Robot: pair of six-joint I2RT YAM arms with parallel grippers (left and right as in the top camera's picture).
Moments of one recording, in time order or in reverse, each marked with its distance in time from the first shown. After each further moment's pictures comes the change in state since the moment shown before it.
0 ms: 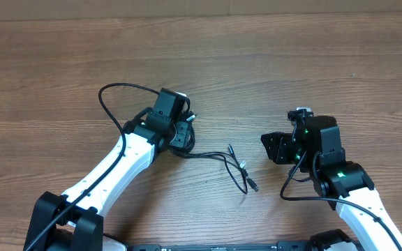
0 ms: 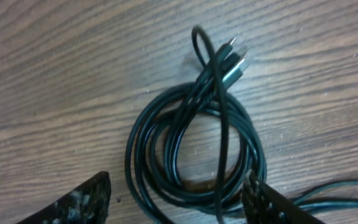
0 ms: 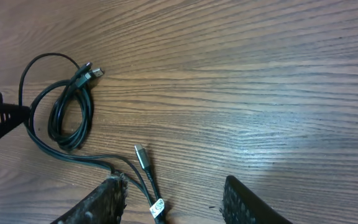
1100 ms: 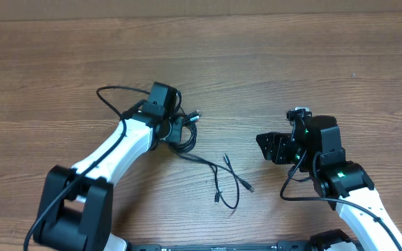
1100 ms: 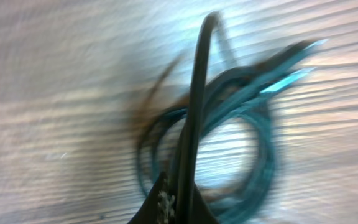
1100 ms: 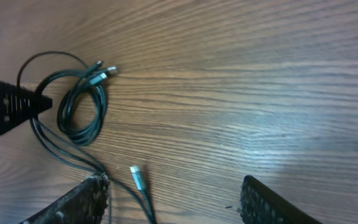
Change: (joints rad) left arm 0.091 0.129 0.057 -0.008 0.131 -0.057; right arm 0.000 0.000 0.000 0.016 -0.039 0.001
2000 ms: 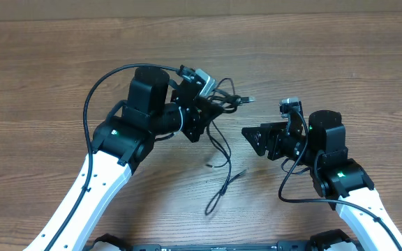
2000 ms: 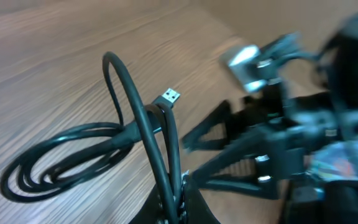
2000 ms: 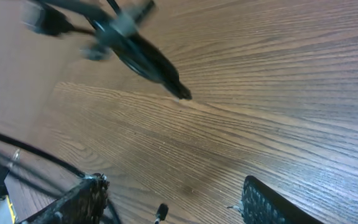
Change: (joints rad) left arm -0.084 -0.371 0.120 0.115 0.674 0.166; right arm 0.000 0.000 -0.001 0.211 -0.269 0.000
